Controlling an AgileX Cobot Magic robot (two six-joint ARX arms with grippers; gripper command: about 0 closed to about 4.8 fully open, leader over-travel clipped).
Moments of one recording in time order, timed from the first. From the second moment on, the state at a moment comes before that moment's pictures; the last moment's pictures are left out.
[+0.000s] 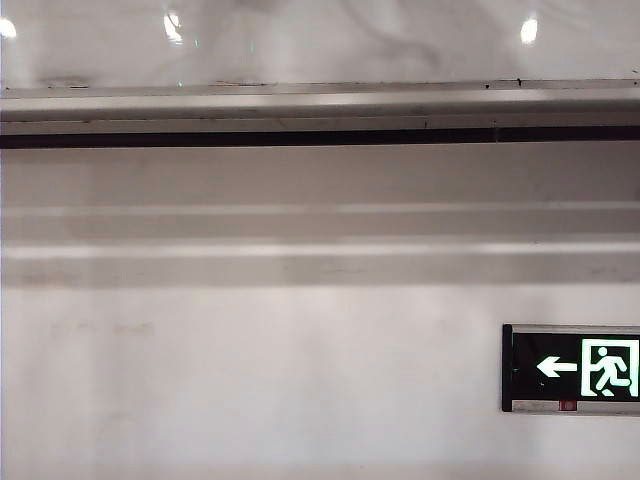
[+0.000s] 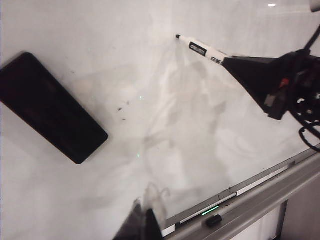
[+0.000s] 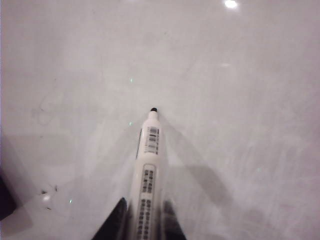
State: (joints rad) left arm -0.48 0.98 1.37 -0.18 0.16 0.07; right arm 0.69 1.51 1.85 0.01 0.45 -0.21
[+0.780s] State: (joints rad) left arm -0.48 0.98 1.37 -0.18 0.16 0.07; right arm 0.69 1.51 1.85 -0.24 0.44 -0.16
